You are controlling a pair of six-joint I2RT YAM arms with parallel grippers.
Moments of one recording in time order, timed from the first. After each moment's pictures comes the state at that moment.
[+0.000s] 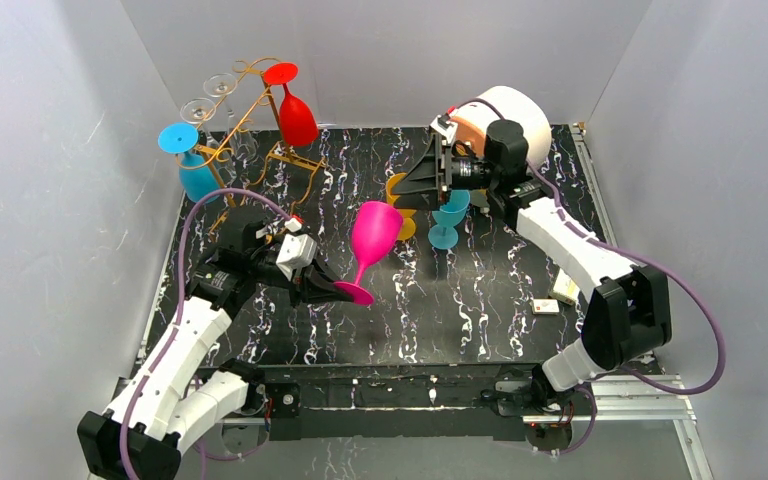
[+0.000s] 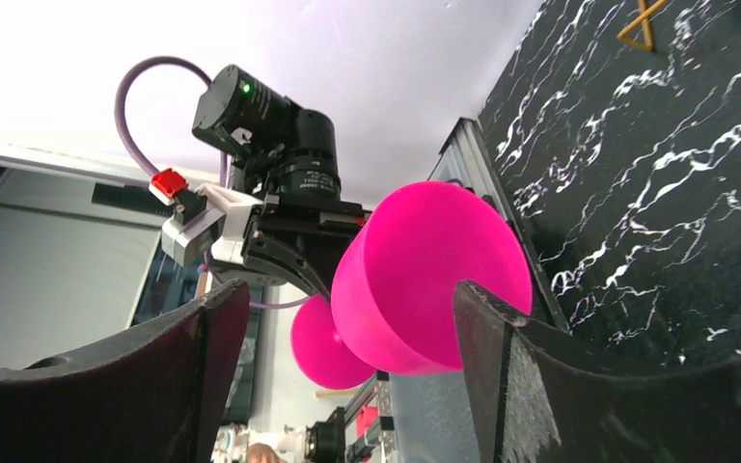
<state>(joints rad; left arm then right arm) -0.36 0.88 0.83 -0.46 1.38 0.46 0.44 1.51 1.25 0.17 -1.12 1.13</state>
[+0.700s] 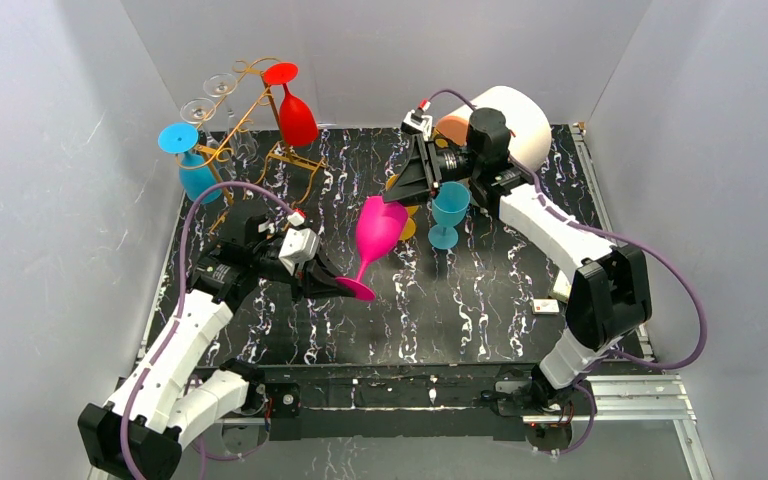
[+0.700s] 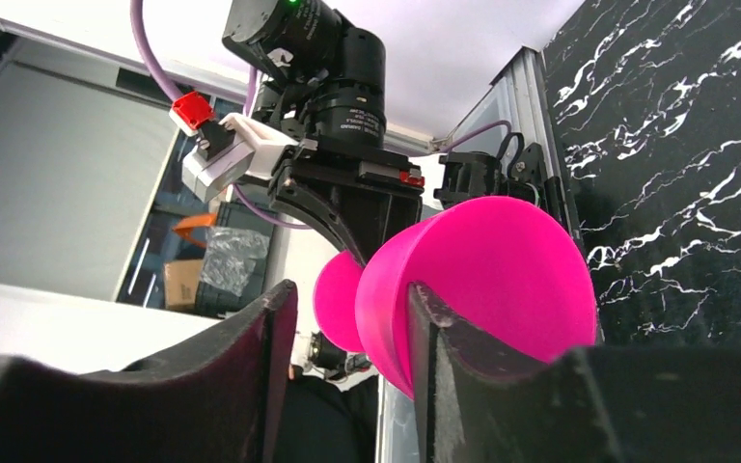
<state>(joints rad) -0.36 0.92 0.87 -0.49 1.37 0.47 0.50 1.63 1.35 0.29 -1.31 1.20</state>
